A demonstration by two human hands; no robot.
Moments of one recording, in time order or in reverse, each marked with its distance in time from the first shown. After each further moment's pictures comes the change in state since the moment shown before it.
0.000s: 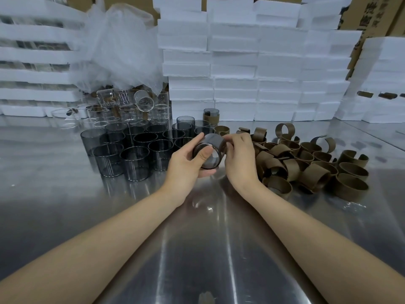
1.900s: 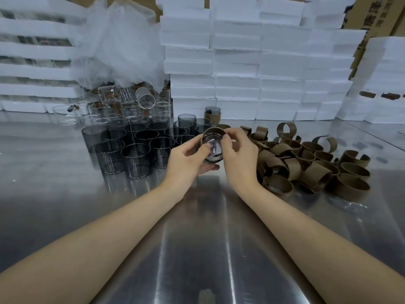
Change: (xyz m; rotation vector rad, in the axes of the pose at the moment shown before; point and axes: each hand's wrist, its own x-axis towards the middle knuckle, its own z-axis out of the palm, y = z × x) left_hand -0.003 0.007 0.002 -0.093 0.004 -0.005; right_hand -0.007 -0.012 0.001 0.454 0.104 -0.014
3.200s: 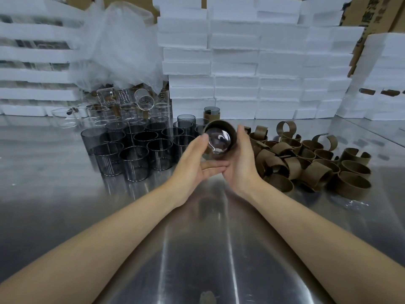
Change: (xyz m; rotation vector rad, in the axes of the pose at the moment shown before) left_hand -0.001 0.003 0.005 -0.095 -0.160 -0.141; right_hand 0.001 -0.003 0.002 0.820 -0.206 0.506
